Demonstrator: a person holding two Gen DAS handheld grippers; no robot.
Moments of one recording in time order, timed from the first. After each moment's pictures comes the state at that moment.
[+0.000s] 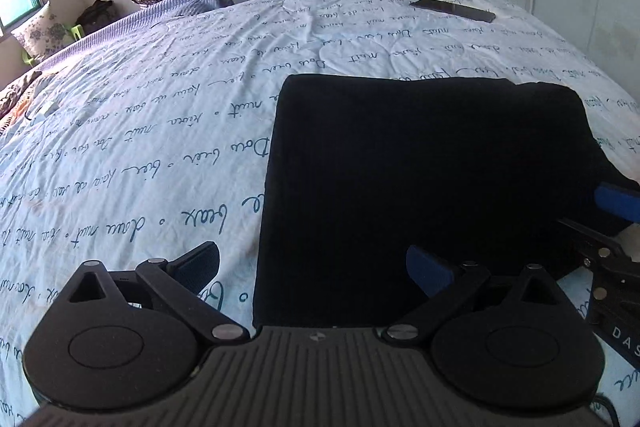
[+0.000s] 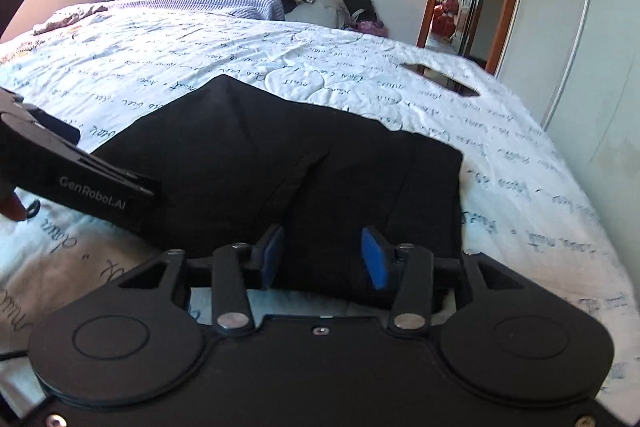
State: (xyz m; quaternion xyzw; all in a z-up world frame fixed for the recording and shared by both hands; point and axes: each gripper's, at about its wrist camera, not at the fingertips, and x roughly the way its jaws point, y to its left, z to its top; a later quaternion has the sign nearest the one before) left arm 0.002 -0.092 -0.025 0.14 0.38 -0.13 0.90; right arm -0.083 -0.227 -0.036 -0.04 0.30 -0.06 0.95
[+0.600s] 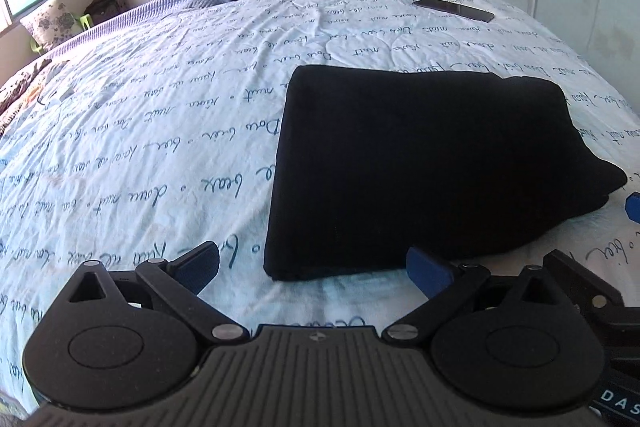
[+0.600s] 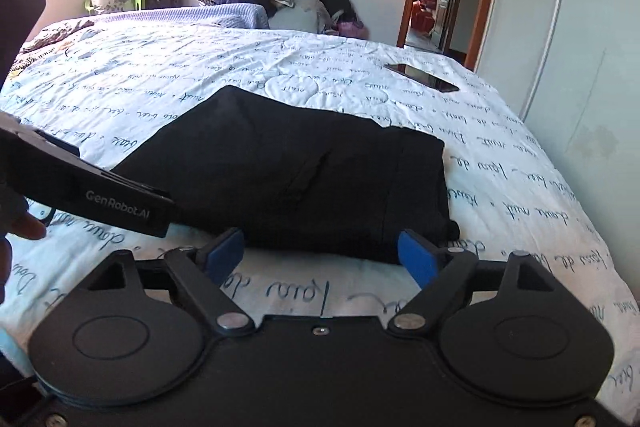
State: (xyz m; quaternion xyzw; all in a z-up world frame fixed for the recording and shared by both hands) left arm -0.030 -0.082 -0.013 0.13 0.39 -0.12 0.90; right arm -0.117 -0.209 -0.018 0.00 0.30 -0.08 0.95
